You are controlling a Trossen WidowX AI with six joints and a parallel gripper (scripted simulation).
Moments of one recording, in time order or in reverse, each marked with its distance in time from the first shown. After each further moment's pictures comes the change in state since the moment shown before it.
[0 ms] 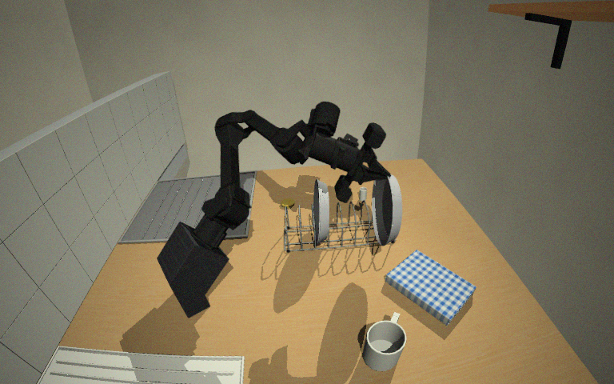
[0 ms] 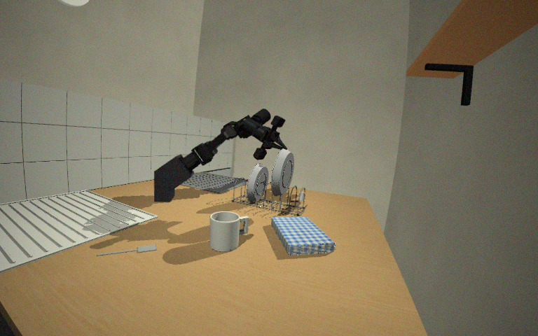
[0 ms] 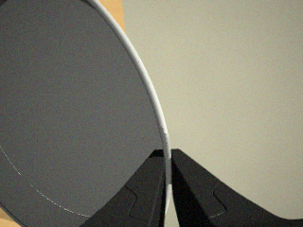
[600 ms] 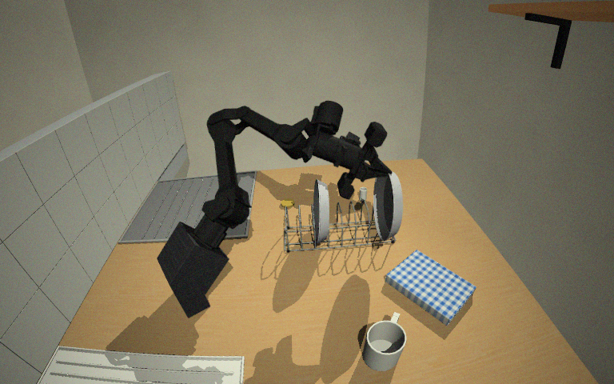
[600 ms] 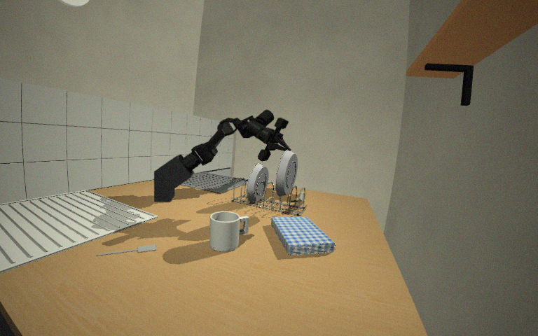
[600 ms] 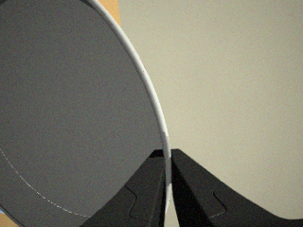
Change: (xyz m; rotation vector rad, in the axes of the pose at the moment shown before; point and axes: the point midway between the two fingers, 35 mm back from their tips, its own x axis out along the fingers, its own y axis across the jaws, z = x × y) arm 0.010 0.000 0.020 0.021 -0.006 -0.010
